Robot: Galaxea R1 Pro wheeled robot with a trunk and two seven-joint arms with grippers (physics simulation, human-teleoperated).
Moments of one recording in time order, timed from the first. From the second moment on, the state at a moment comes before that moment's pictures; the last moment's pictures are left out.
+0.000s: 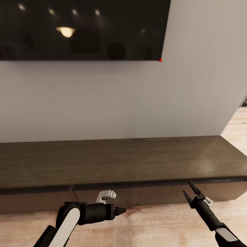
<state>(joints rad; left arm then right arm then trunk) -0.22 0.06 -0.33 -1.58 0.83 1.05 0.07 -0.53 -0.30 -0.23 -0.20 -1.16 0.40 1.11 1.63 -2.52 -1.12</state>
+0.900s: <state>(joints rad) -0.22 0.06 -0.33 -1.58 0.83 1.05 0.07 -0.53 -0.29 -0.23 -0.20 -1.16 0.39 1.11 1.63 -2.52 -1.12</state>
